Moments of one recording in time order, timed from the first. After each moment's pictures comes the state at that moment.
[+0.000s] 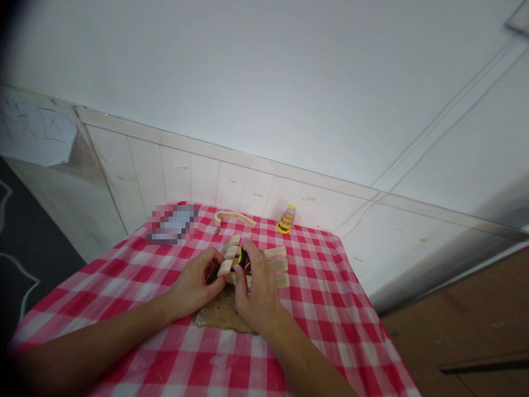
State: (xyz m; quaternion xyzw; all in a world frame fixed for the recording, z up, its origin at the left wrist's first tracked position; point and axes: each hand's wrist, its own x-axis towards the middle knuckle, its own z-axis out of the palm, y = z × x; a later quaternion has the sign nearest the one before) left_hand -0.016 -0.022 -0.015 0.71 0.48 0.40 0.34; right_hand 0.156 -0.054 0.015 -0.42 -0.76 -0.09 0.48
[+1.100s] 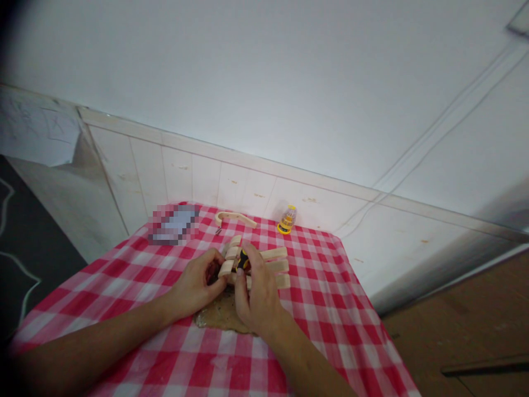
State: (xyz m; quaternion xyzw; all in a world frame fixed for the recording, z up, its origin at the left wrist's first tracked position) left_hand -0.016 -0.022 -0.017 0.71 0.48 0.40 0.34; right_hand 0.158 -0.056 0.009 -0.40 -0.77 -0.11 0.48
